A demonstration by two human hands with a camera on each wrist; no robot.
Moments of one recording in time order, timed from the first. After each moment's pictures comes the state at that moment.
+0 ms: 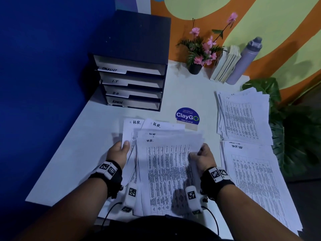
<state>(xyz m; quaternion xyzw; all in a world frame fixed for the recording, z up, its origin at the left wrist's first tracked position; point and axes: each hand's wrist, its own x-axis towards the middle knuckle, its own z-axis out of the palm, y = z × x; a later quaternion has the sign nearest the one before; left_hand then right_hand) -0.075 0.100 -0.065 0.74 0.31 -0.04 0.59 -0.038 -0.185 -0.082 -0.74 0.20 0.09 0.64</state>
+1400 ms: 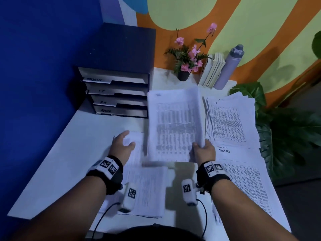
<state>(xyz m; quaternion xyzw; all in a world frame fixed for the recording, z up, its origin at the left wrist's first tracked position) -0.031 0.059 -0.040 0.79 0.23 -0.05 0.57 -0.004 -0.215 -0.038 -0.79 0.28 0.01 0.55</state>
